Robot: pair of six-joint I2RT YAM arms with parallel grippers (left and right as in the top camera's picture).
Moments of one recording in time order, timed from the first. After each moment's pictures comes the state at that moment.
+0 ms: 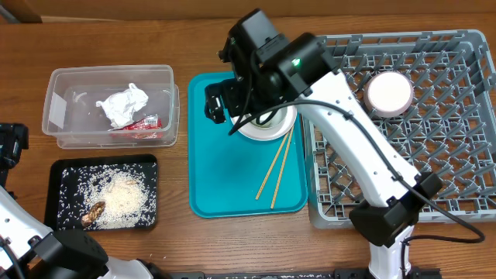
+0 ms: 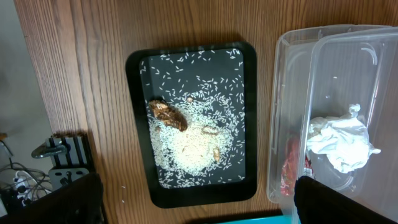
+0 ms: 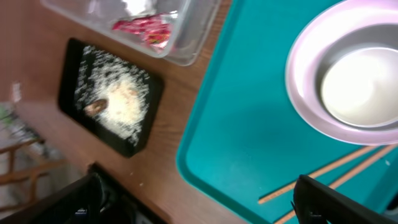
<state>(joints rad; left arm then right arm) 0.77 1.69 1.93 -1.66 -0.05 -0.79 0.68 2.04 2.32 -1.41 -0.27 0.39</state>
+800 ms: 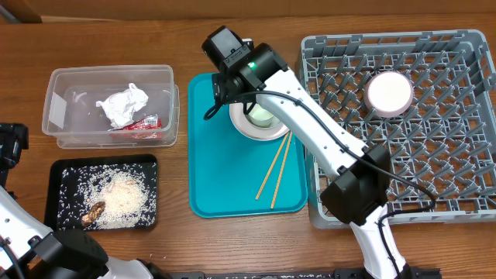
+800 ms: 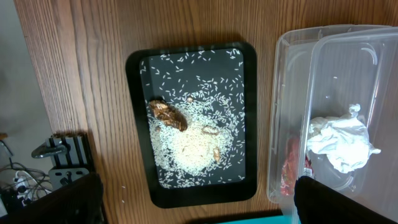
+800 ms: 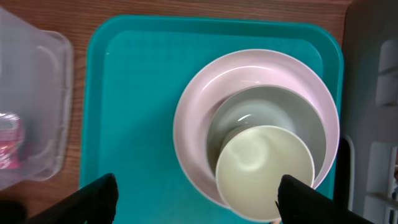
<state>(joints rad) 0.77 1.69 1.93 -1.66 -0.05 -0.79 0.70 2.27 2.31 -1.25 0.20 0.56</state>
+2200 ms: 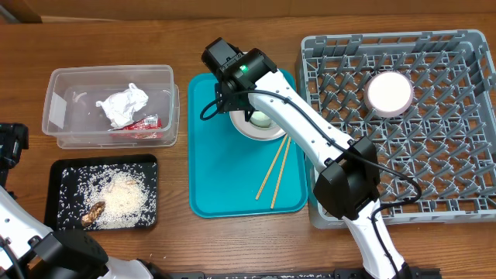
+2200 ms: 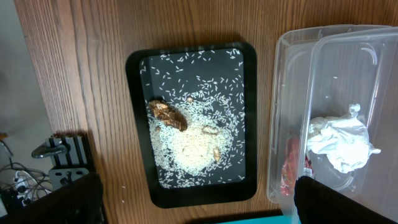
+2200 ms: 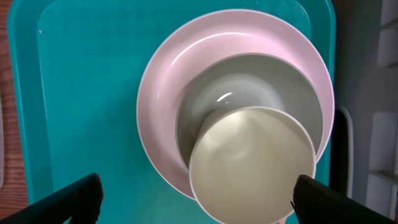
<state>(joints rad) 0.77 1.69 1.93 -1.66 -0.05 -0.79 0.70 2.33 2.30 -1.31 0.24 0.65</state>
